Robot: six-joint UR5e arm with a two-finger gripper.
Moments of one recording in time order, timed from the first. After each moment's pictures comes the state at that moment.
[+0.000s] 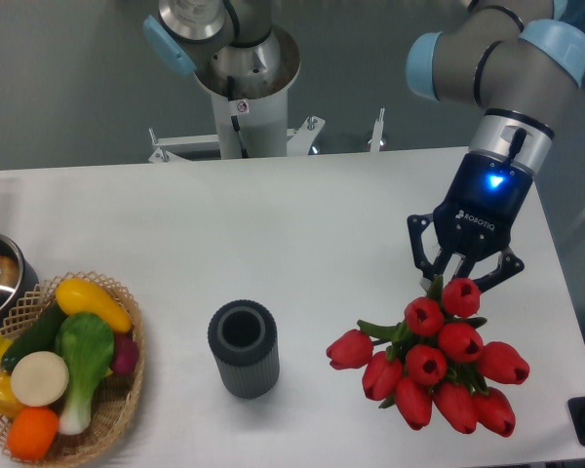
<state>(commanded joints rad) 2.80 -1.94 -1.48 -0.81 0.57 0.96</state>
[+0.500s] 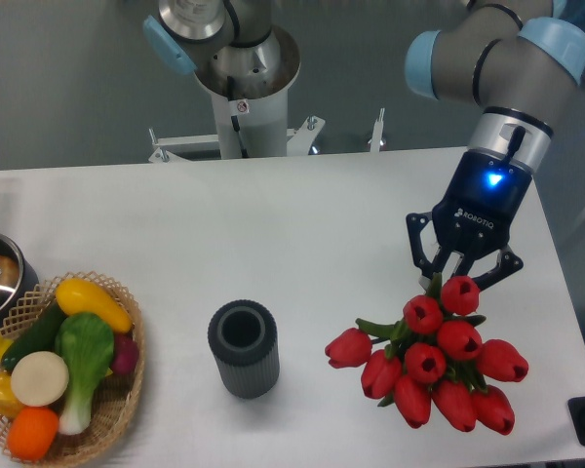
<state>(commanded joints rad) 2.80 -1.93 -1.49 -0.81 0.57 0.97</state>
